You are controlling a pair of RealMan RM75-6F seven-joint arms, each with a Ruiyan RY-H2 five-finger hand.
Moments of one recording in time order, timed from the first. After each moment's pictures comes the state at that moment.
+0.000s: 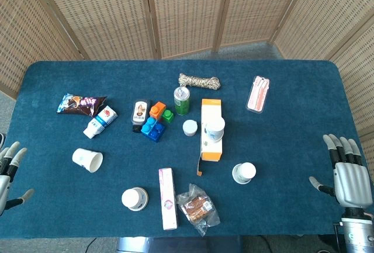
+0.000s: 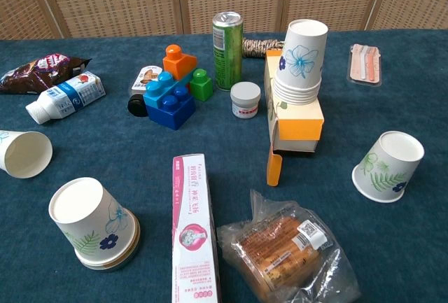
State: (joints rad) left arm 0.00 -1.08 0.03 -1.61 1.58 1.55 0.07; right arm 0.06 -1.10 0.11 -1.83 -1.42 1.52 -0.20
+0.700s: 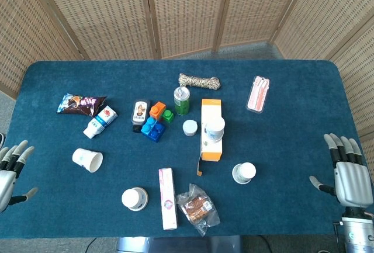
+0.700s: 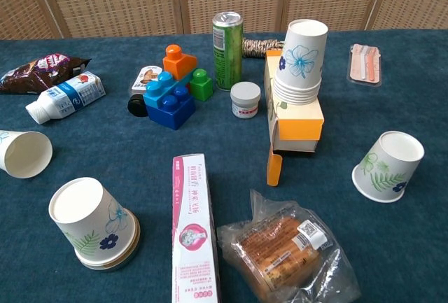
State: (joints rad) left arm -0.06 -1.09 0.03 -1.52 1.59 1.46 -0.03; right arm 0.06 -1.10 0.12 -1.83 -1.40 1.52 -0.18
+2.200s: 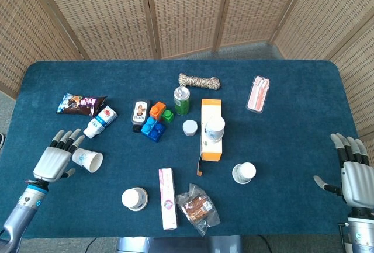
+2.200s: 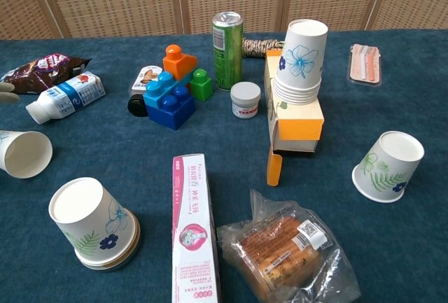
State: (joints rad) left arm -0.30 -1.47 0.01 -1.07 1.59 1.24 0.10; right arm 0.06 -1.07 0.13 -1.84 -1.38 1.51 -0.11
